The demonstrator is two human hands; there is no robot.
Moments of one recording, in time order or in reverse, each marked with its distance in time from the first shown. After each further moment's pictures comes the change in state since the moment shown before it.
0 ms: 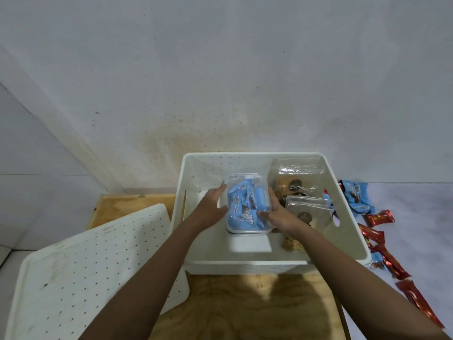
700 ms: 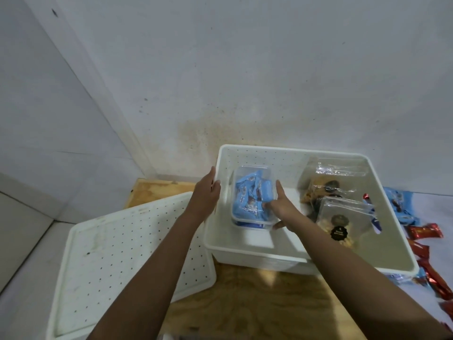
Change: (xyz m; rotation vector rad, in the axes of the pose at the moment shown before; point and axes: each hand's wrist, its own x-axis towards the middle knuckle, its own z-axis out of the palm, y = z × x) left_hand -0.028 -0.044 -0.051 -0.086 0.351 -0.050; right_hand 0.020 -0.040 0.063 0.037 0.074 0.137
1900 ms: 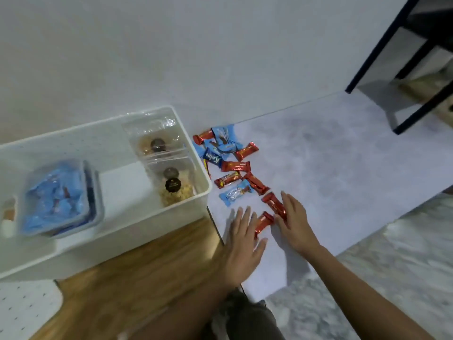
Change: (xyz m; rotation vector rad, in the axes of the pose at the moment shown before) left_hand -0.234 0.128 0.342 0.404 -0.583 0.644; right_hand -0.158 0.347 -0.216 -0.392 0.668 -0.120
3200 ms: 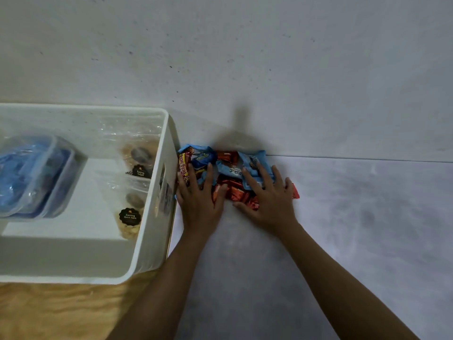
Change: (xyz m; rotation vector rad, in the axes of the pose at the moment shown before) left_hand 0.221 -0.091 -0.028 0.069 0.499 -0.778; right_hand 0.284 -0.025 0.026 -0.362 -0.095 -0.643
